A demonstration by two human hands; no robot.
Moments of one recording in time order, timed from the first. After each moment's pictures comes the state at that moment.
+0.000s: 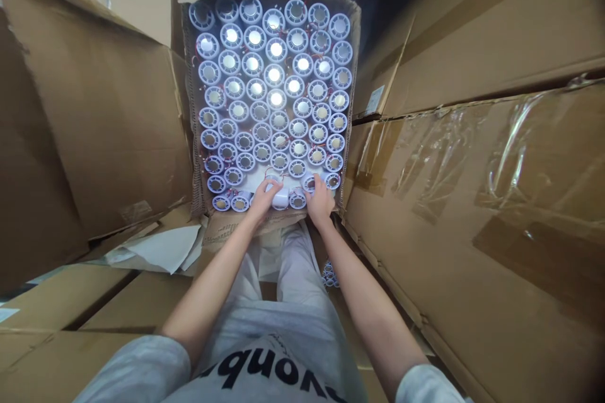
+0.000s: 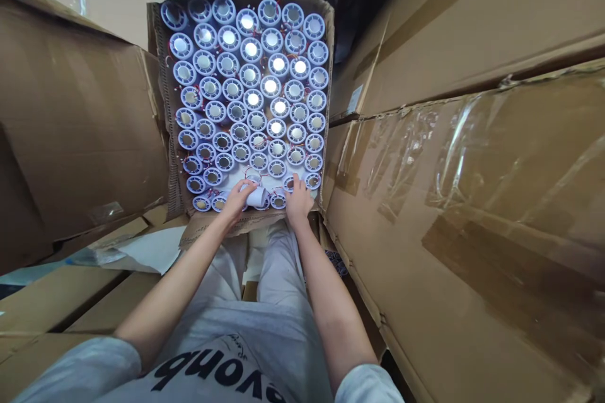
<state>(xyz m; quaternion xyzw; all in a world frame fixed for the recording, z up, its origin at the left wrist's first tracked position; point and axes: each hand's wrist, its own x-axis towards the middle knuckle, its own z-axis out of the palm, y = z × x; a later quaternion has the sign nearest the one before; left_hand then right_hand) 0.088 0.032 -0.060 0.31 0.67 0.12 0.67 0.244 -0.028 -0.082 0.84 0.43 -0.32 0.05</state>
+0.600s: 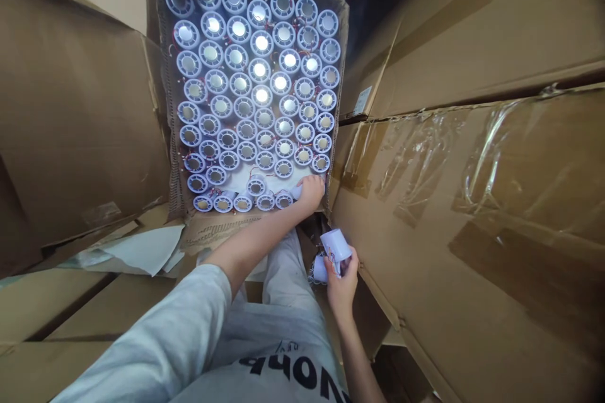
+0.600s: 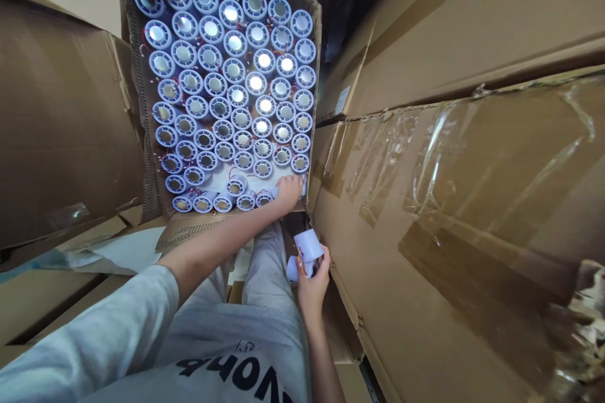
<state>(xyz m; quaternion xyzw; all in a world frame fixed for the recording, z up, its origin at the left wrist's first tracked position) 0.256 0.007 -0.093 0.80 0.43 -0.23 0.35 0.260 -0.176 0.042 0.89 0.13 -0.36 -0.26</state>
